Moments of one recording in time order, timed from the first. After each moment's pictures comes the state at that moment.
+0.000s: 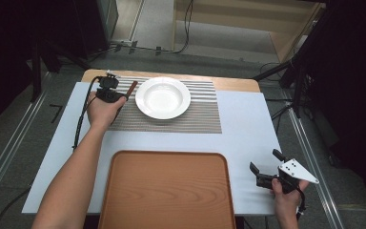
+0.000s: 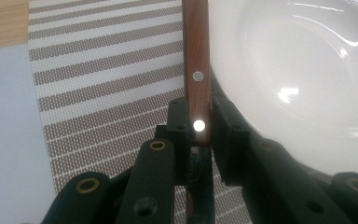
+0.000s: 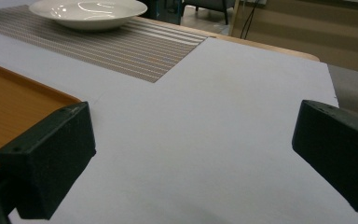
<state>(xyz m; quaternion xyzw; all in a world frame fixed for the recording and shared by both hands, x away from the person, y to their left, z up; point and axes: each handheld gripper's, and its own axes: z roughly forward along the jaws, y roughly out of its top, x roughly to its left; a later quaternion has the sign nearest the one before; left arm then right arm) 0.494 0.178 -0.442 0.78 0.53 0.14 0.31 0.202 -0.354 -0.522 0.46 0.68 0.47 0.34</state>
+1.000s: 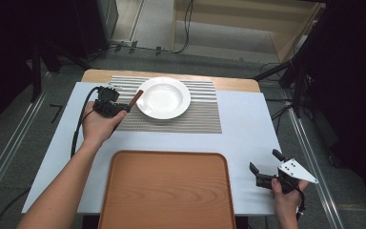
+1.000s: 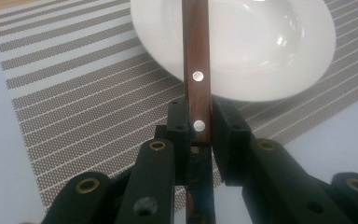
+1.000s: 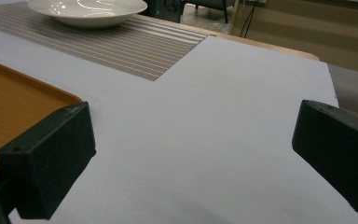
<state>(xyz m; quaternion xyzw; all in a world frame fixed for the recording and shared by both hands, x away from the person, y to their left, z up) 0.426 0.168 -0.421 0.82 0.46 0.14 0.32 0.202 -0.353 -0.522 0.46 0.68 0.47 0.34</state>
